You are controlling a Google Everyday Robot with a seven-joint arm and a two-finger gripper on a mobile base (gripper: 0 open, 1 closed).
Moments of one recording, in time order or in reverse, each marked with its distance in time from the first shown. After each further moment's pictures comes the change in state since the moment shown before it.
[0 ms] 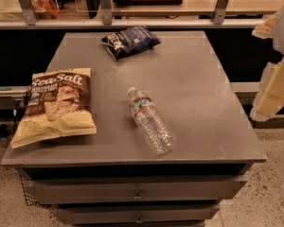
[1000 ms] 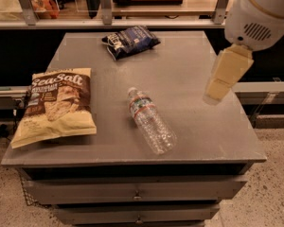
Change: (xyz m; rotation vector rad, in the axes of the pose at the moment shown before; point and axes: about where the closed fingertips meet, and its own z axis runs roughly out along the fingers) arm -0.056 -0.016 0.025 -0.004 0.022 0.138
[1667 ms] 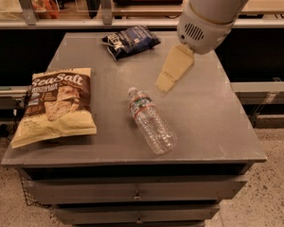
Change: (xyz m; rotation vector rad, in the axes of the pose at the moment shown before) arm -0.060 0.008 0.050 -0.106 0.033 0.300
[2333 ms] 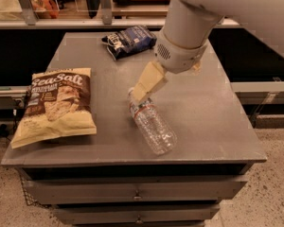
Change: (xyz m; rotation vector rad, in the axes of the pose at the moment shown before) arm -0.014 0.020 0.054 -0.022 0.053 0.269
